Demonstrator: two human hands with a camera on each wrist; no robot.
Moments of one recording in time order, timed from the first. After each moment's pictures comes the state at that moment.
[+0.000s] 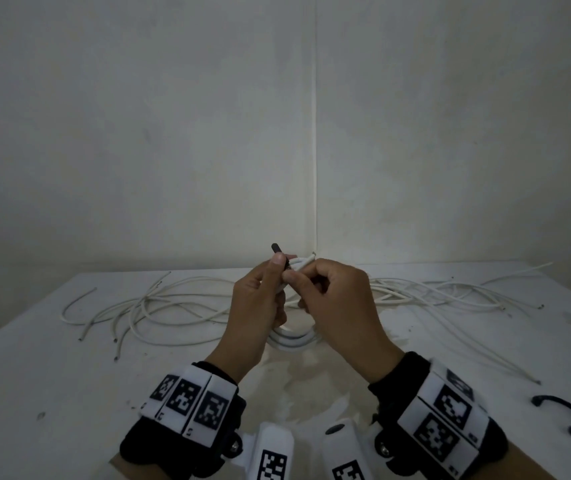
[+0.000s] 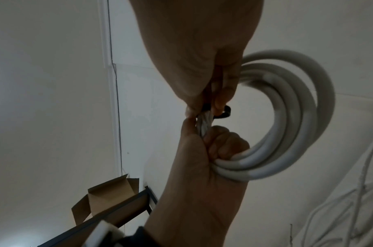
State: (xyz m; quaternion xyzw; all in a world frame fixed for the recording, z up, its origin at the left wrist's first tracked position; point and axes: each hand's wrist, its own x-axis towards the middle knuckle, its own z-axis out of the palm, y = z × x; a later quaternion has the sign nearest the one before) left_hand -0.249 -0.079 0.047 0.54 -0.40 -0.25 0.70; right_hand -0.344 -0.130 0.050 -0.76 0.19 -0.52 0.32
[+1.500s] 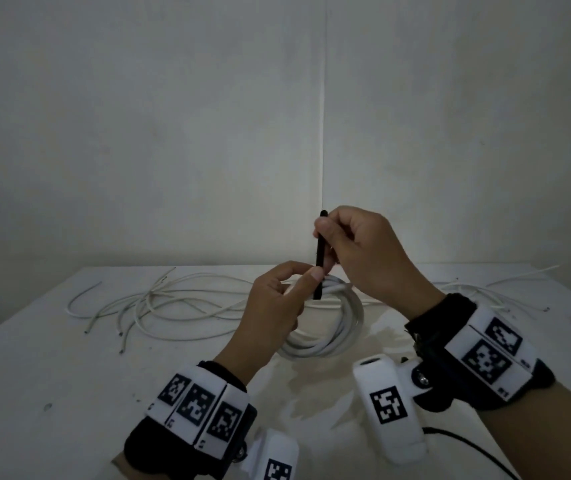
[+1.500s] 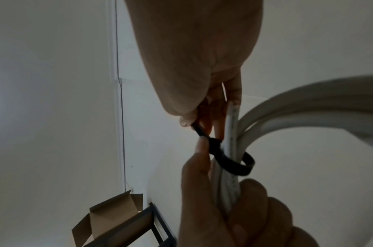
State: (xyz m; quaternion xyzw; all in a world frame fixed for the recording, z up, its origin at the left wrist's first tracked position) left_hand -0.259 -0.070 0.053 0.55 -0.46 -0.25 0.65; right_hand -0.359 -0.150 0.104 -0.81 0.19 -0.45 0.33
